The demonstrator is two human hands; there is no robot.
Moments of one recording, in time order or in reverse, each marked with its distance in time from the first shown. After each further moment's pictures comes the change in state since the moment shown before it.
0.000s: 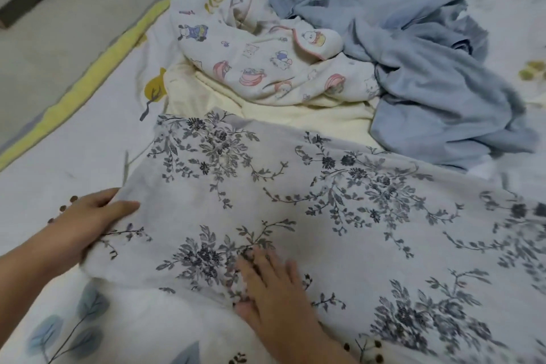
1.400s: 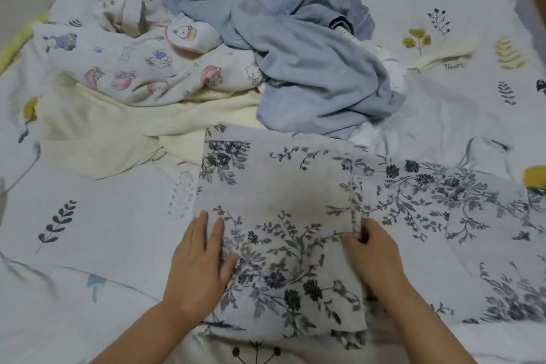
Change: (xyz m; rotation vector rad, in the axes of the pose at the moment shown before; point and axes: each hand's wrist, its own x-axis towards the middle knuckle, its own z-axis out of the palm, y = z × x) left_hand -0.099 0.000 0.277 1.059 -0.120 0.649; right_hand -0.119 0.221 -0.075 0.701 0.504 0.776
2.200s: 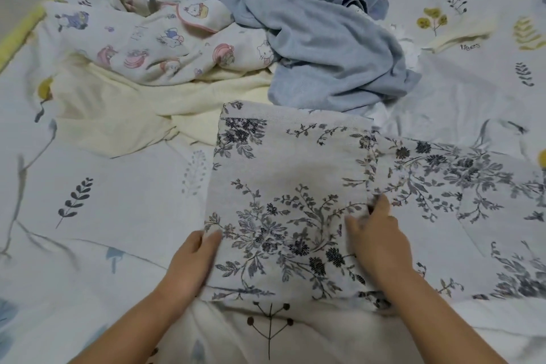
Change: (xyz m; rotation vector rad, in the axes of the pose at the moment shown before) left_hand -0.023 -0.019 0.003 -0.965 -0.090 -0.507; right_hand -0.008 0.006 0.020 -0.258 0.011 0.068
